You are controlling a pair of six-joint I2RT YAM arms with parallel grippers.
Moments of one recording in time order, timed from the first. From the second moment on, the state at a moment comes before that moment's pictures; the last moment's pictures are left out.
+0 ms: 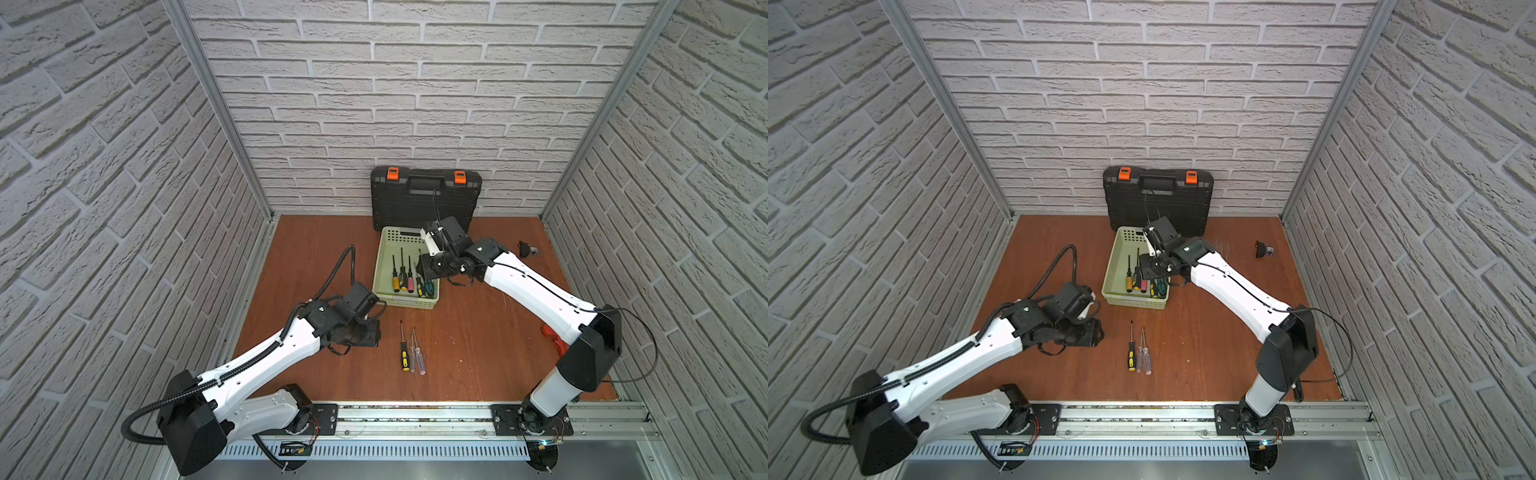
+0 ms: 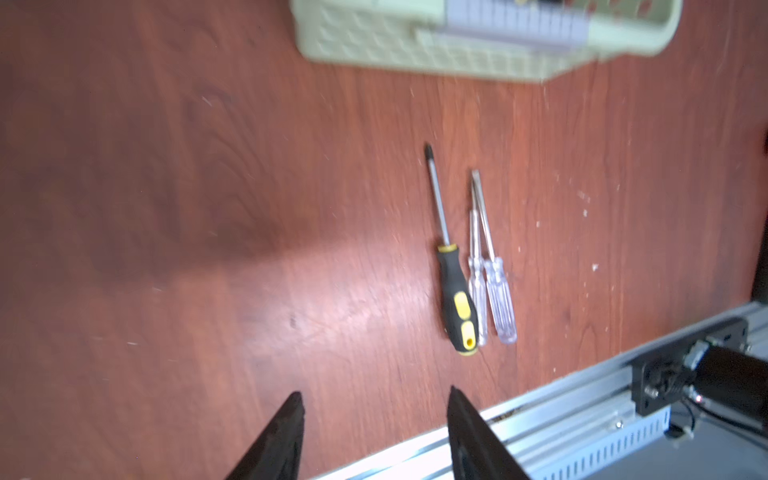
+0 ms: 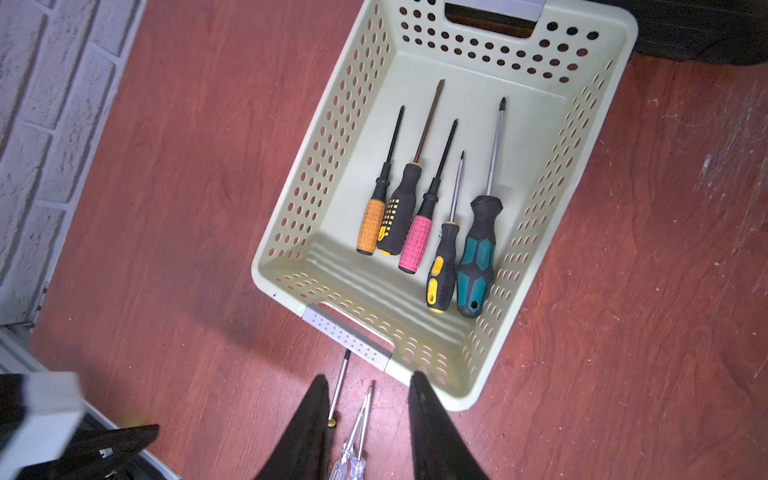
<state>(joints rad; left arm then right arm) -0.86 1.15 0.86 -0.88 0.05 -0.71 0.62 1.62 1.52 -0.85 -0.01 0.43</state>
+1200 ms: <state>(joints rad) -1.06 1.63 0.94 -0.67 0.00 -0.93 0.67 1.33 1.07 -0.77 0.00 0.48</state>
